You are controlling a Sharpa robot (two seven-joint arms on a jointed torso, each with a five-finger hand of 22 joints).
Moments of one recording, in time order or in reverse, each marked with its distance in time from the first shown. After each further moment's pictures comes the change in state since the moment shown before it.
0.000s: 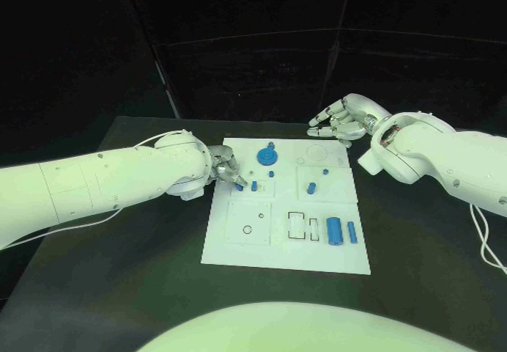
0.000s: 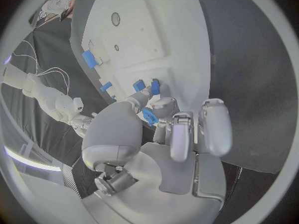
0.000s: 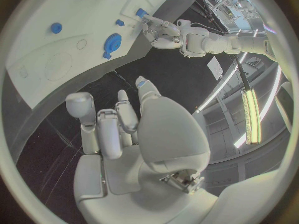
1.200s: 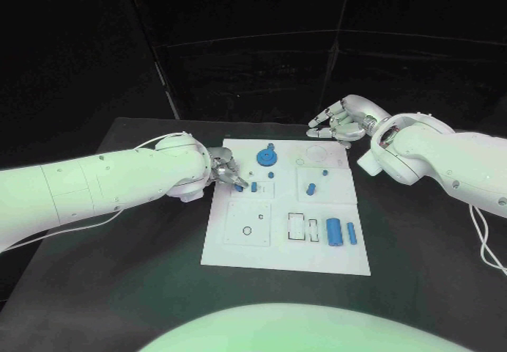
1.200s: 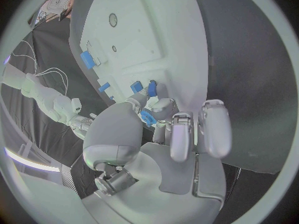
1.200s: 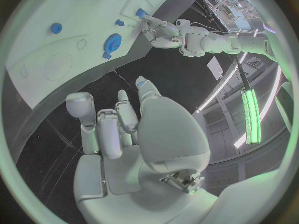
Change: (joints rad) left arm -0.003 0.006 -0.002 -0.010 0.000 0.001 -0.007; left_hand -0.082 0.019 -0.094 0.083 0.007 0.012 -0.005 0.012 0.015 0.001 -0.002 0.036 0.037 -0.004 -0.003 0.000 0.000 0.000 -0.001 -0.007 0.021 0.000; right arm 0.000 -0.003 0.000 0.003 0.000 0.000 -0.001; right_hand 0.000 0.000 0.000 0.000 0.000 0.000 0.000 0.000 0.000 0.000 0.000 0.000 -0.001 0.000 0.000 0.000 0.000 0.000 0.000 0.000 0.000 -0.001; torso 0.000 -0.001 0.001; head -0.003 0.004
